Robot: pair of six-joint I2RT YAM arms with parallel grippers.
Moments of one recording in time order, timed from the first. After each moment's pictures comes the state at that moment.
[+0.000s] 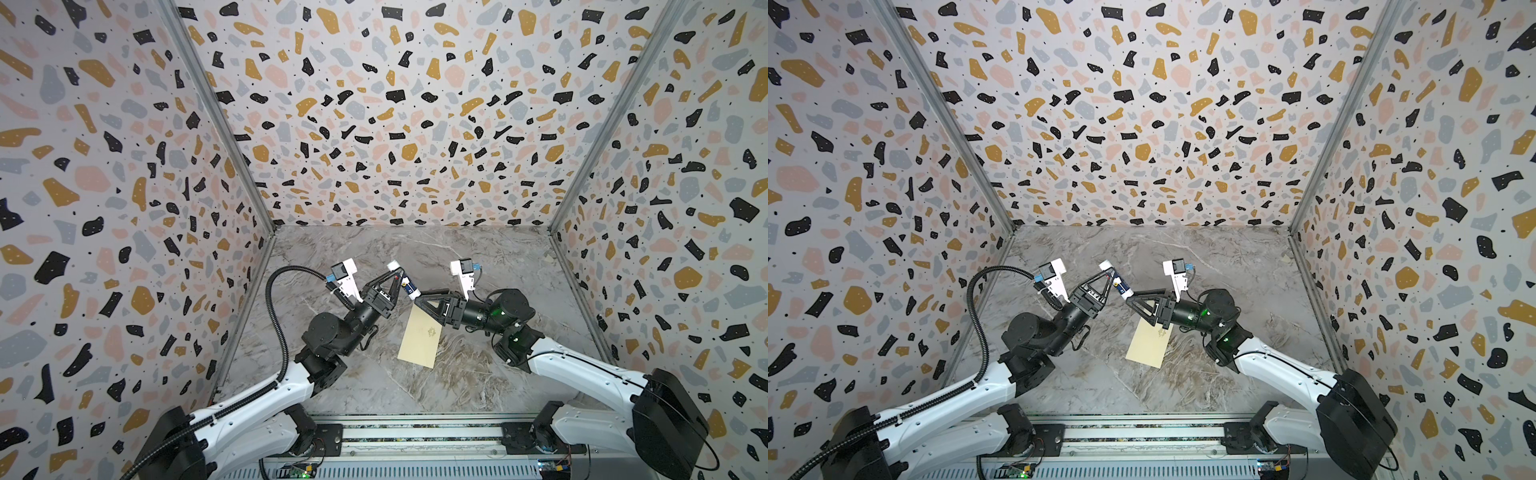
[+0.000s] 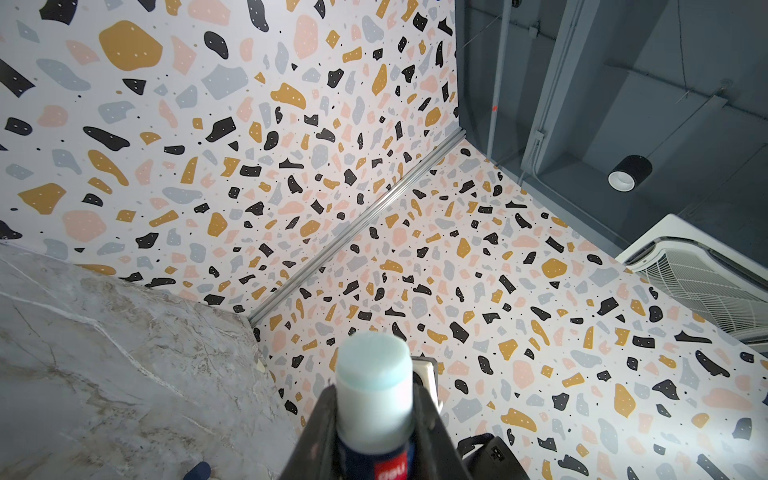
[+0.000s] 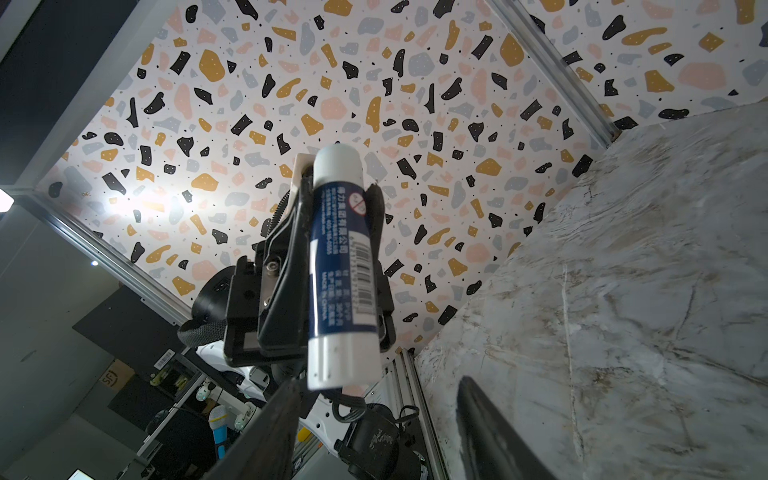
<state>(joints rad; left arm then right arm) -0.80 0.97 0.55 0.79 -0.05 -0.93 0.75 1.20 0.65 0.78 -0.61 0.93</state>
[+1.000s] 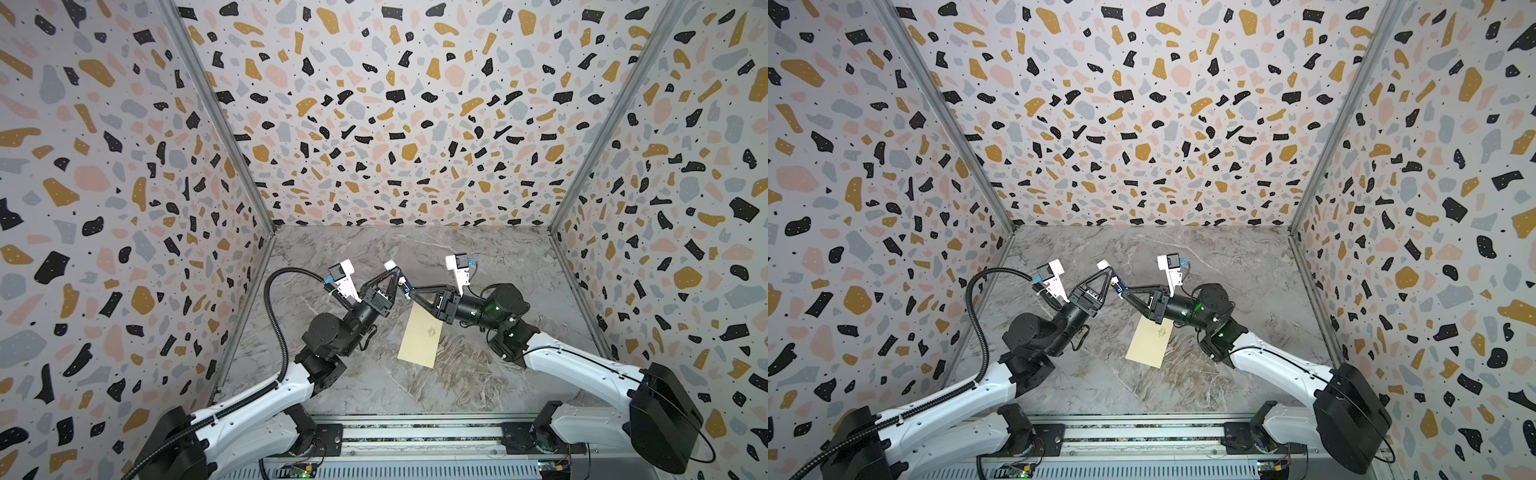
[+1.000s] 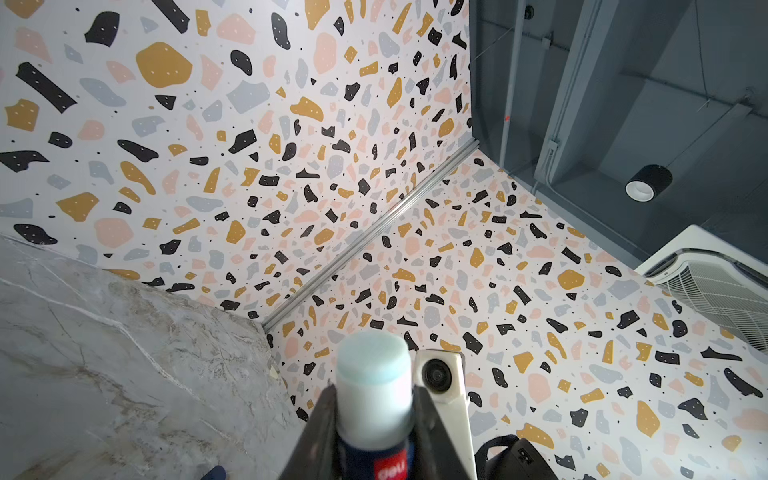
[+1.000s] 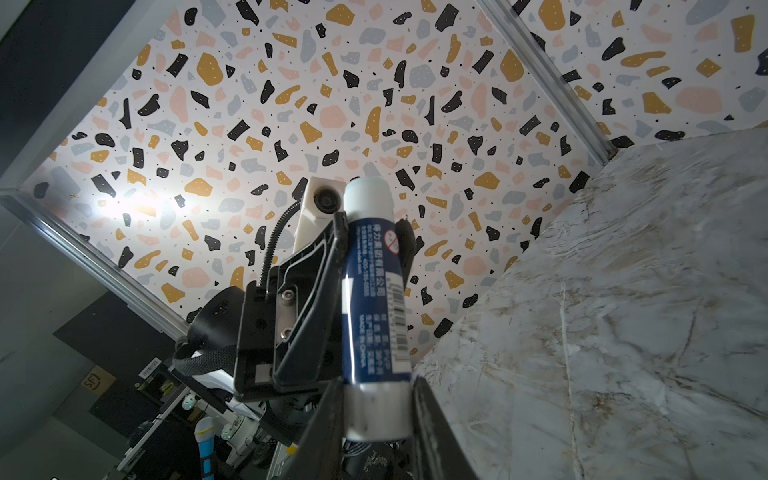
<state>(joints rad) -0.79 0.97 0.53 0.79 -0.09 -0.92 0.79 1.22 0.74 0.68 -0.54 0.85</state>
